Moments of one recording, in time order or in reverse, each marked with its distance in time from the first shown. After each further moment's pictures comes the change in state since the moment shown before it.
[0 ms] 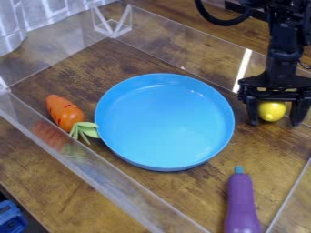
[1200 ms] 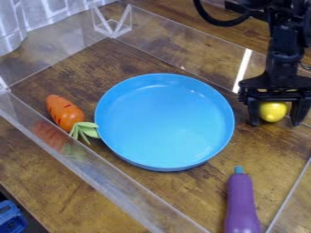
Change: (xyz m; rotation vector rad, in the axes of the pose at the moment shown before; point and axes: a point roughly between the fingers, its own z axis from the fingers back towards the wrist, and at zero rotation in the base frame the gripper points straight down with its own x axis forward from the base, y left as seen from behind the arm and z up) arm -0.010 -0.012 -0.005 -0.007 -0.031 0.019
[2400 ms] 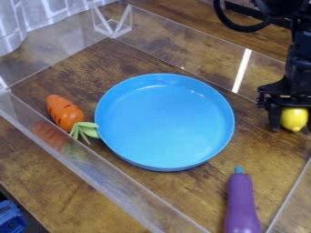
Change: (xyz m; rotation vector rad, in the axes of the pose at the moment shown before) arm -0.023 -0.036 -0.006 -0.020 -0.011 -0.088
